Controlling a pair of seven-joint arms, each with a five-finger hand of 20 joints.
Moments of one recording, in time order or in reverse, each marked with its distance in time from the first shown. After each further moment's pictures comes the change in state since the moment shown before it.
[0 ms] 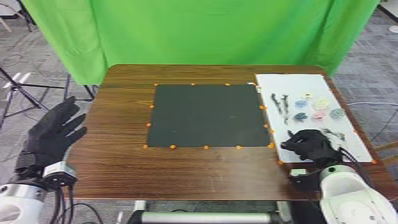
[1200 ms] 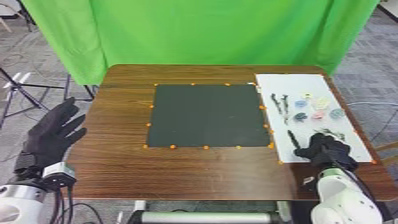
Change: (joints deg) left arm 0.4 0.0 -0.3 -0.1 0.0 0.0 -0.1; right arm 1.4 -0.5 -4.2 3.0 -32.4 -5.7 5.9
